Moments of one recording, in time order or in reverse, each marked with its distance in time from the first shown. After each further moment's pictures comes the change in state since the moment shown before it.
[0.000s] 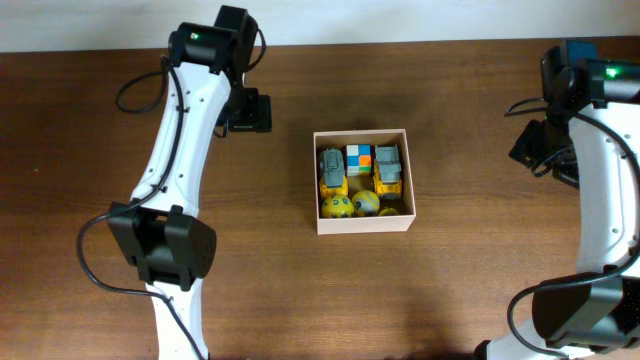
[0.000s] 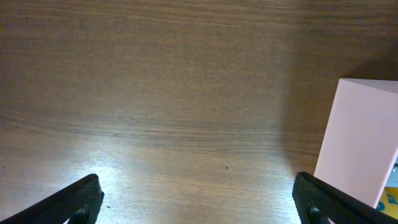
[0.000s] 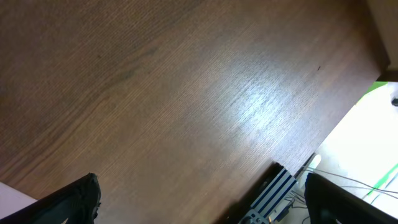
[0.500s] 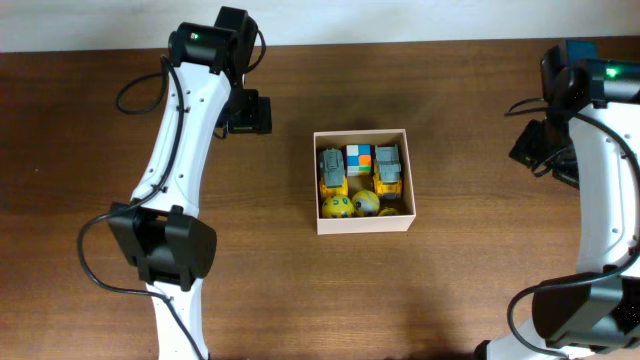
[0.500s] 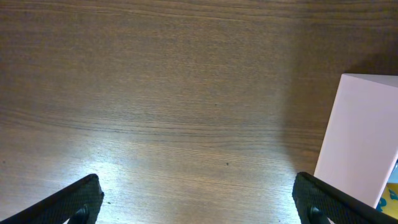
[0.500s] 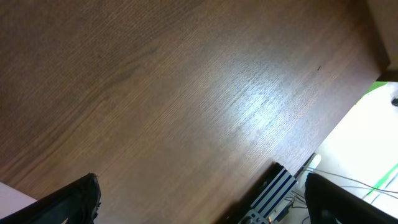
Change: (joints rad) left arm 0.000 0.000 0.000 -0.013 0.000 -0.003; right arm 0.000 0.000 0.000 0.000 0.000 0.000
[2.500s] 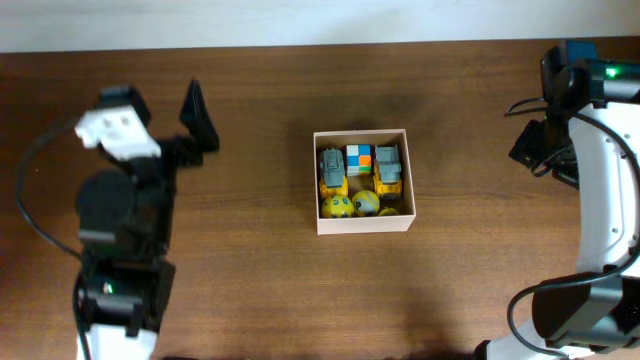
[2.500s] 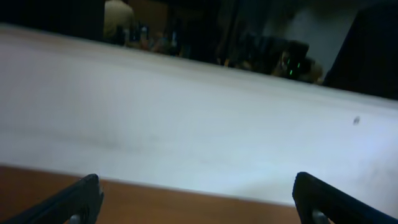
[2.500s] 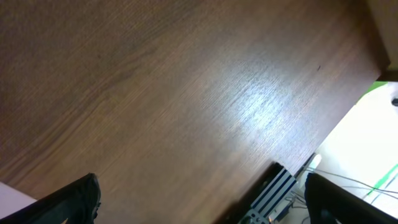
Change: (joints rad) left arm 0.103 -1.288 -1.448 1.667 0.016 0.084; right arm 0.000 0.000 0.000 0.000 0.000 0.000
